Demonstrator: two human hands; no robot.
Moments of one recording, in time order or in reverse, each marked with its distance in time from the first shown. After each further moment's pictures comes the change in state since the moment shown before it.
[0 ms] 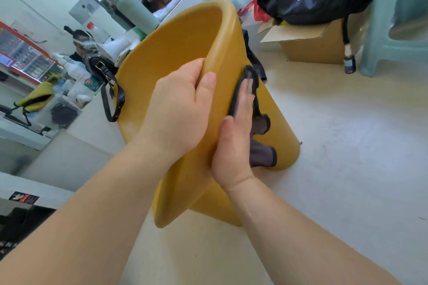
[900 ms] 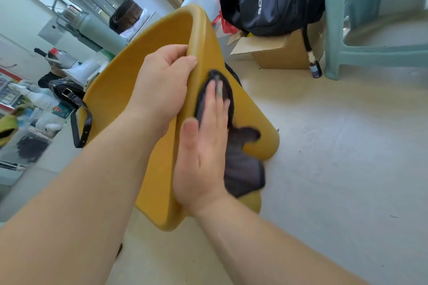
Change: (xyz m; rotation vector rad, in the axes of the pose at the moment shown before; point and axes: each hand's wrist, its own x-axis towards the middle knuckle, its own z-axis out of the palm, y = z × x) left_hand 0.086 0.040 0.038 -0.372 -0.053 -0.191; right_hand 0.020 -0.047 -0.020 -0.072 0.070 0.013
